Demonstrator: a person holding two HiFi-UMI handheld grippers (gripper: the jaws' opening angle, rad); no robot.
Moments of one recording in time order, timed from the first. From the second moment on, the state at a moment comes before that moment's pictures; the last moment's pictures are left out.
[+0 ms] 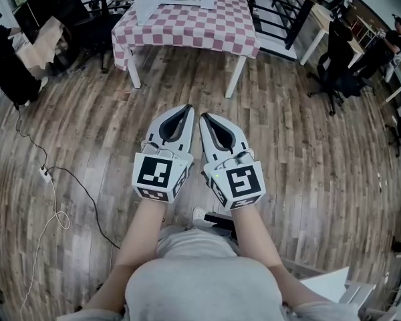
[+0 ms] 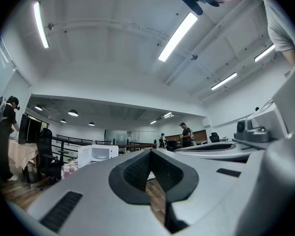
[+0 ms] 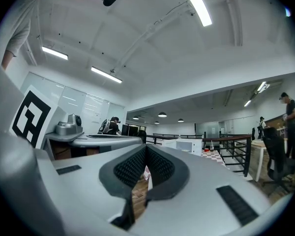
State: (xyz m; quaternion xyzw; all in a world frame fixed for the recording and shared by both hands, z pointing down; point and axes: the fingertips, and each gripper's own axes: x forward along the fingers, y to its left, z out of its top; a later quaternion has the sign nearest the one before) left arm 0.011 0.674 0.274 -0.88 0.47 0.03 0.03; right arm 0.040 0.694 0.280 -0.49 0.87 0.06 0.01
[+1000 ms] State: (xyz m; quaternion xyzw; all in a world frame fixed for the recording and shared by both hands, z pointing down) left arm 0.059 0.578 0.298 -0.87 0.48 0.02 0.01; right arm 0.098 0.608 0.302 -0.48 0.88 0.04 0.01
